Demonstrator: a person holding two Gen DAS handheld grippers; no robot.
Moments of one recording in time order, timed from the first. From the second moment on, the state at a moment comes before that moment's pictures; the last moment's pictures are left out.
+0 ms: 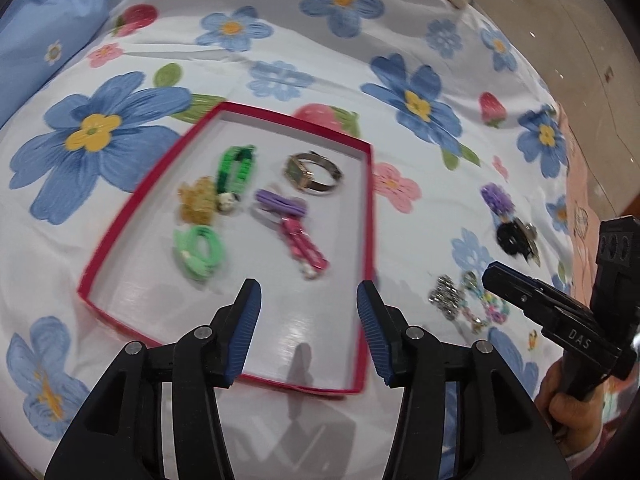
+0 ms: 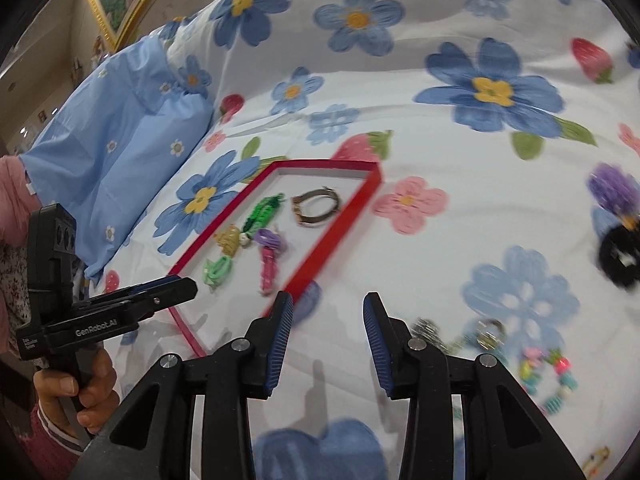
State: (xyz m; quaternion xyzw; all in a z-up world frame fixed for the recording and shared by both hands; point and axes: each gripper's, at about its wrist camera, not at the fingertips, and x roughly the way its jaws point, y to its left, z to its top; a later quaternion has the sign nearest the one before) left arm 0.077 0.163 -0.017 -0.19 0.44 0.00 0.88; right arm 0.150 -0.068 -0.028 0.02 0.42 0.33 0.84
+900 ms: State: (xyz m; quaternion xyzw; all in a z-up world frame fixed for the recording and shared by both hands) left arm 0.107 0.052 -0.034 -0.09 0.49 -0.10 0.86; right arm 0.146 -0.209 -0.054 0.06 0.44 0.20 0.87
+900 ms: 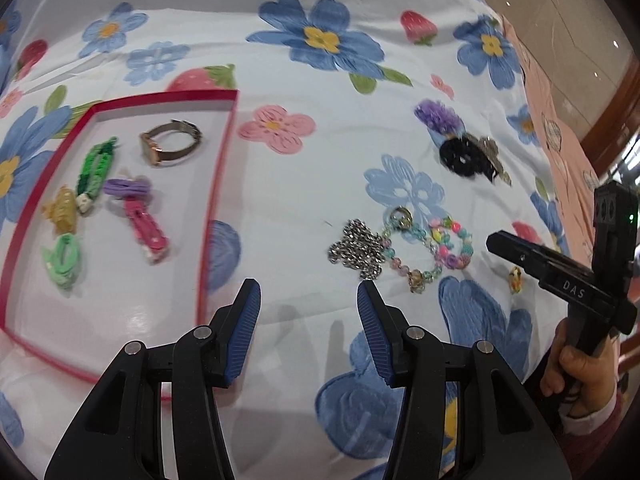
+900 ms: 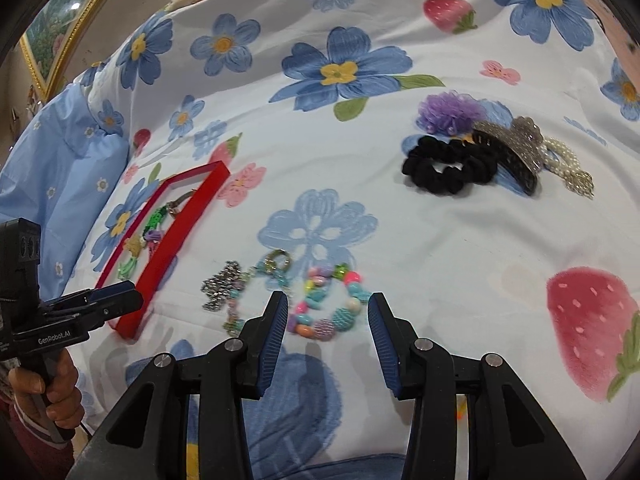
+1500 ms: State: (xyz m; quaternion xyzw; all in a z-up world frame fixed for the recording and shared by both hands) left arm 0.149 0.014 -0.066 -0.05 0.52 -0.12 0.85; right arm 0.165 -0.203 -0.081 0.03 0.47 0.20 0.86
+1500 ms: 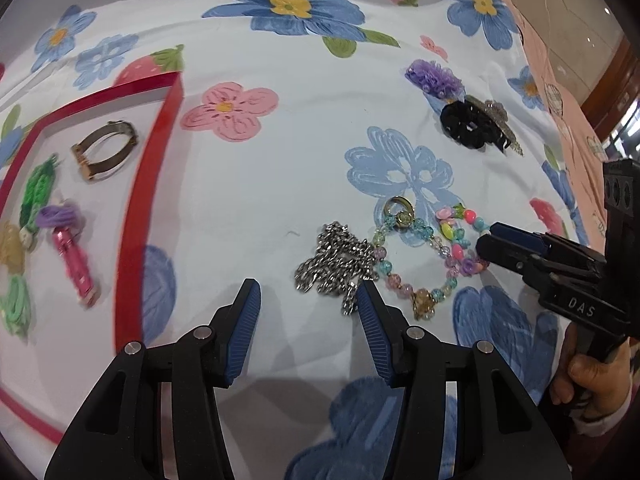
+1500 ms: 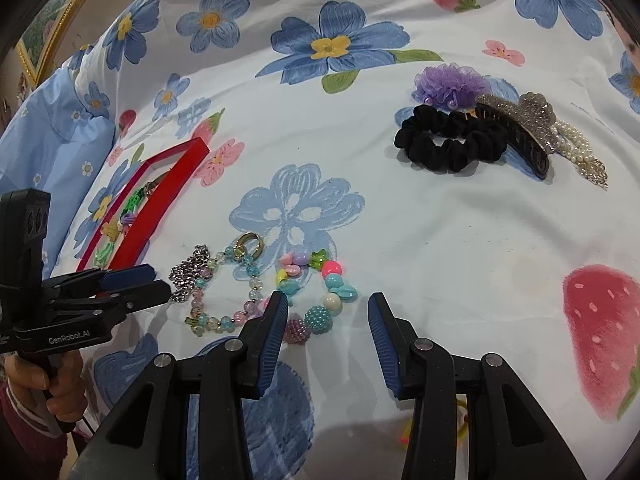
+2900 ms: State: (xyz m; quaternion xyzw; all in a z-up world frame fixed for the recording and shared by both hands) left arm 0.098 0.064 0.018 -0.08 0.42 -0.12 0.90; right arm 0.141 -0.152 0.001 0.03 0.37 0.28 0.89
